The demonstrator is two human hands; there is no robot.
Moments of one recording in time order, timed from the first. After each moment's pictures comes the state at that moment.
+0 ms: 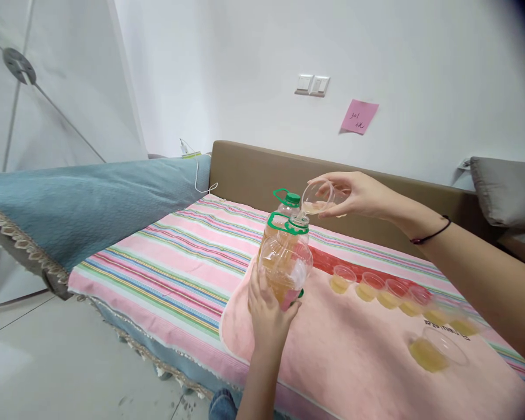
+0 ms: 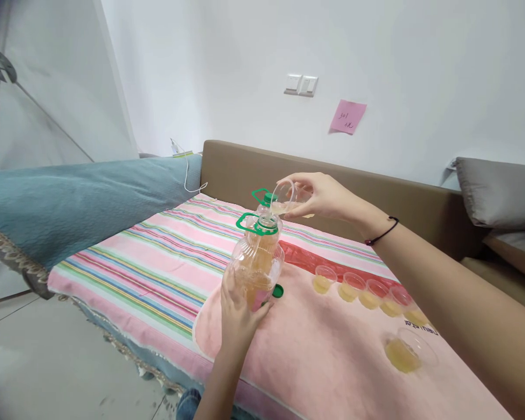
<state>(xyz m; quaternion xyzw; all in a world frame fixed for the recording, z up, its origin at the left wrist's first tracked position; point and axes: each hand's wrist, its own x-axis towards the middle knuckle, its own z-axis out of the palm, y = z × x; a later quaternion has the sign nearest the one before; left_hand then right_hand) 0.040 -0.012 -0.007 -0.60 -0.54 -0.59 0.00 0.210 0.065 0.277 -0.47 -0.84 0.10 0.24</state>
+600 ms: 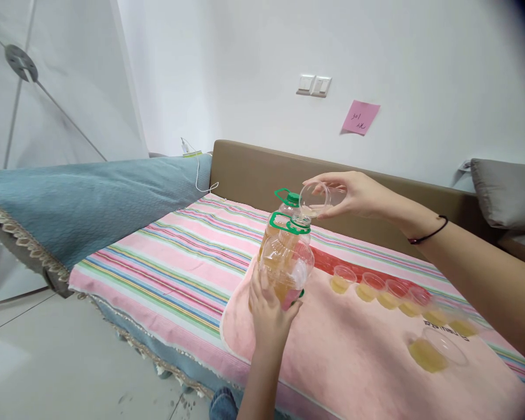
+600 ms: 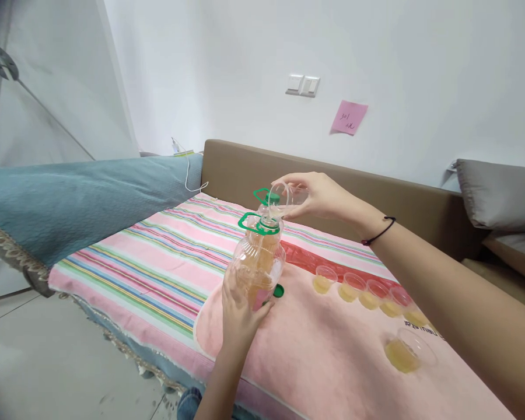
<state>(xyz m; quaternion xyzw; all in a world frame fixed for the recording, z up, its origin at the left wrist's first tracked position) 0.041 -0.010 -0.008 -0.60 -0.54 -0.59 0.01 0.199 0.063 0.279 -0.42 -0.87 0.04 0.24</state>
